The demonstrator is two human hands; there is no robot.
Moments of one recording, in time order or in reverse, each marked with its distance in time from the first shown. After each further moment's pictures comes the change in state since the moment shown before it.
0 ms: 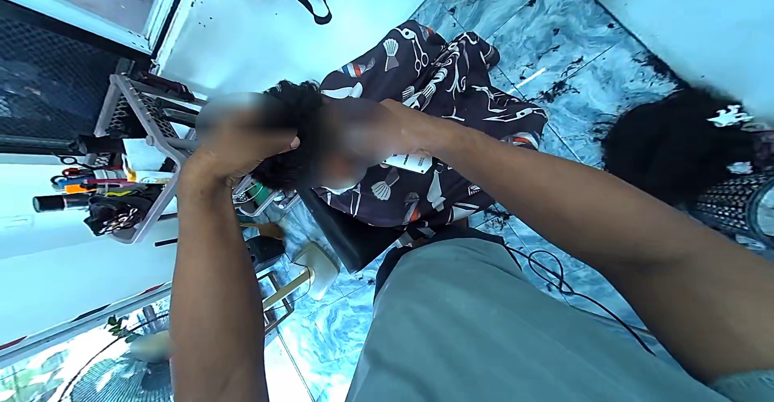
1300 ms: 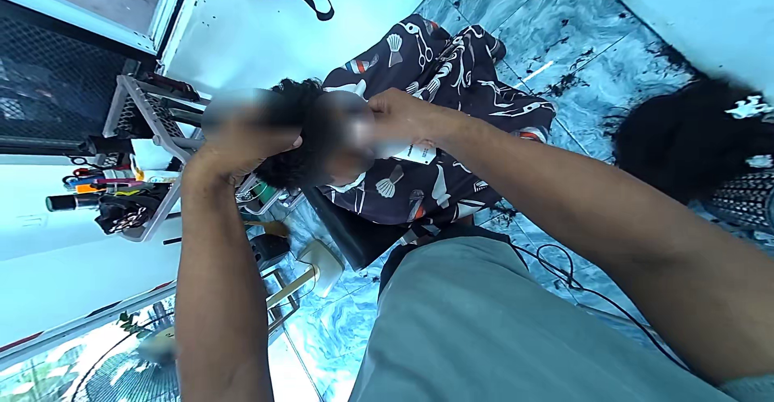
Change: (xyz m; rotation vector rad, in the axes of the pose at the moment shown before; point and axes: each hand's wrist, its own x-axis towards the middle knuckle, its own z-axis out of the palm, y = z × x) left_hand -0.003 -0.001 -0.001 -0.048 -0.016 -0.011; right_hand 0.006 0.002 -0.004 0.064 0.009 -0.063
